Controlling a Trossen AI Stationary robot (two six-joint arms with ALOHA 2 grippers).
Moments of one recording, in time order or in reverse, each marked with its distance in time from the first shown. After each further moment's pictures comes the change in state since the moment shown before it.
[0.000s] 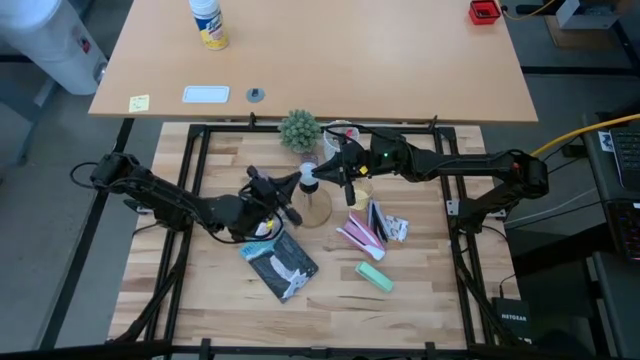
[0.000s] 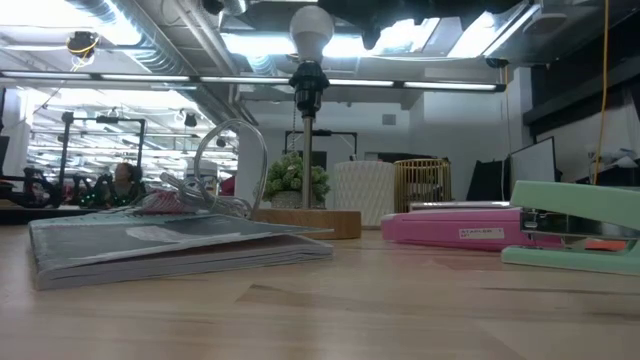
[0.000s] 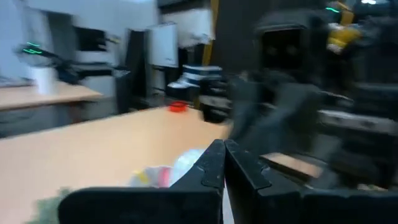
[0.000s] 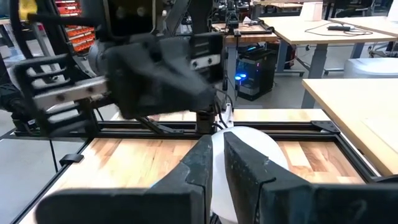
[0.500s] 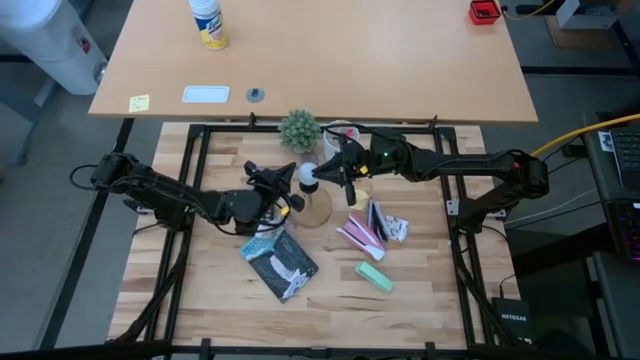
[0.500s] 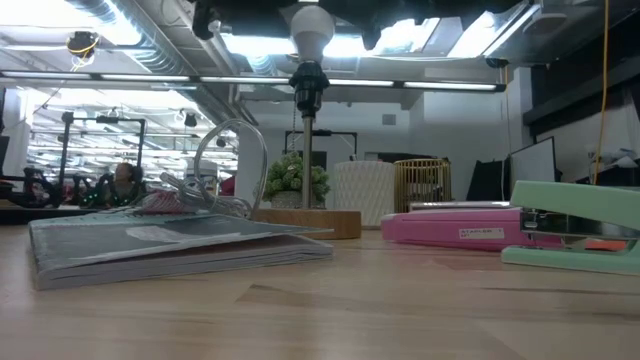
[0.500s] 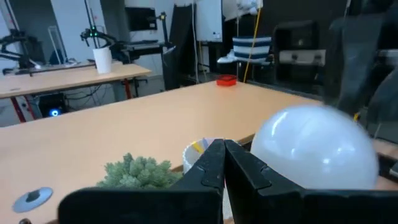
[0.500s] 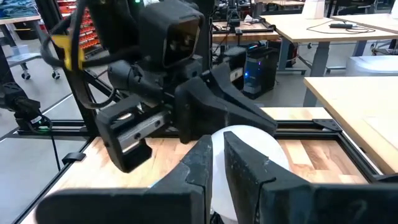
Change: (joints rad) left arm 0.086 0.000 0.000 -0.224 -0.135 -0.131; right arm 0.001 -0.001 0.000 -0.017 -0.013 0.000
